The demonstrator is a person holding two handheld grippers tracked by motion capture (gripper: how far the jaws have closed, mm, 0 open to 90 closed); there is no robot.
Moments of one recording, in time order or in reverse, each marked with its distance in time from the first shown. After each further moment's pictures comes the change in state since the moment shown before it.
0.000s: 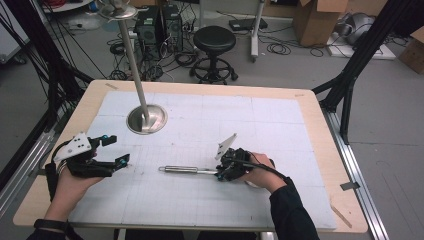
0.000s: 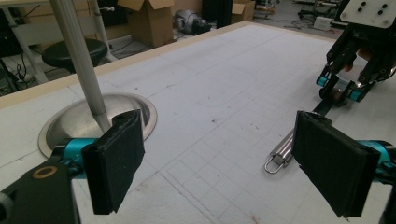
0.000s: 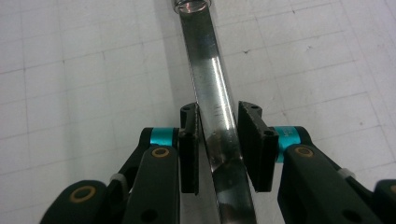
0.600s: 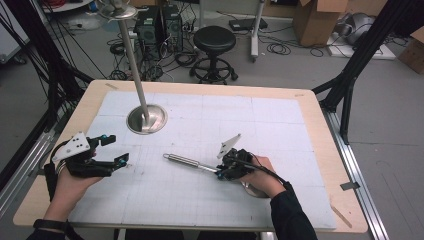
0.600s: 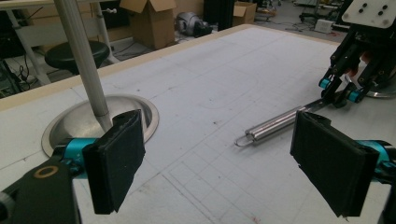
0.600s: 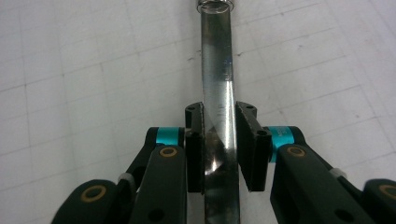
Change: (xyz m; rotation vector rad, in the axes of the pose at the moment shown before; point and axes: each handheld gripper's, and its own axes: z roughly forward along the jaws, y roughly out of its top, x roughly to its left) left arm 0.001 0.000 -0.002 -0.009 0.007 -0.004; right arm 0.002 -0.007 -0.001 -0.061 -0.020 0.073
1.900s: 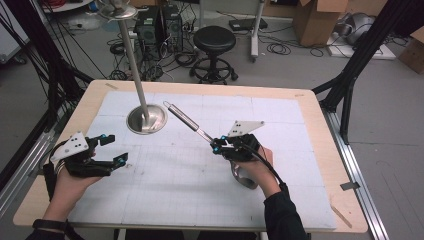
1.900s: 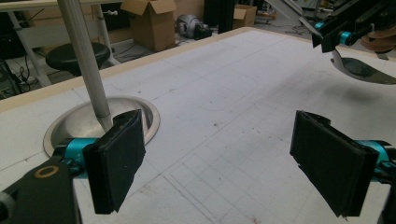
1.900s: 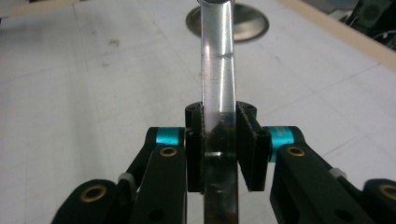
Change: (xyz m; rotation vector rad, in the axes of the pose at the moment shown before) left arm 0.001 0.000 -0.002 -0.011 0.001 -0.008; right arm -0.007 0.022 -0.045 -0.443 -0.162 0.093
